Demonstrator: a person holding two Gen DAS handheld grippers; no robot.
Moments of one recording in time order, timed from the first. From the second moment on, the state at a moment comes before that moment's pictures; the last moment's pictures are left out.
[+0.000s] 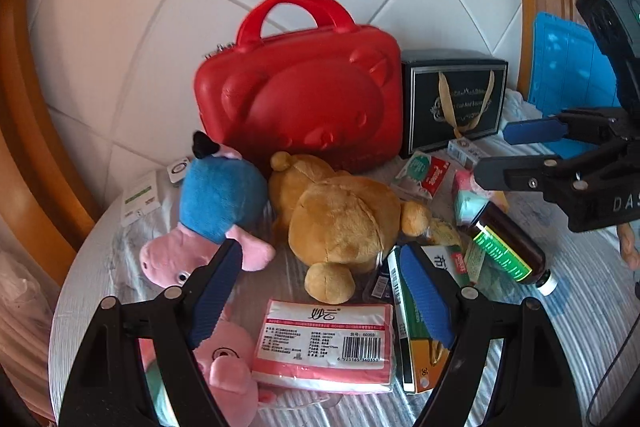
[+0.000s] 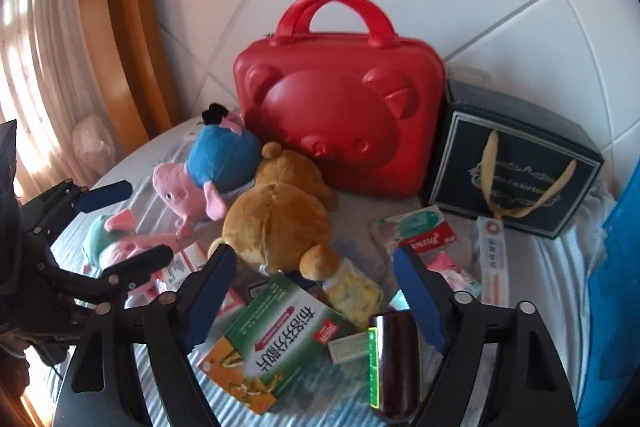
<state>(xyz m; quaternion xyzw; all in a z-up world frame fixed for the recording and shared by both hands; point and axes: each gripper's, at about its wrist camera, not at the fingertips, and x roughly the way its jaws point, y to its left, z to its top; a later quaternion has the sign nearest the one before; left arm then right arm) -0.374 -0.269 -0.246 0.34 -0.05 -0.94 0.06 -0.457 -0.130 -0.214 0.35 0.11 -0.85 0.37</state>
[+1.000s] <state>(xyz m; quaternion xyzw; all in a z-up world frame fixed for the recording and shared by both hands) -0.440 -0.296 -0.329 0.43 0.03 -0.90 -0.02 -0.526 -0.169 -0.311 0.44 0.16 -0.76 0.45</state>
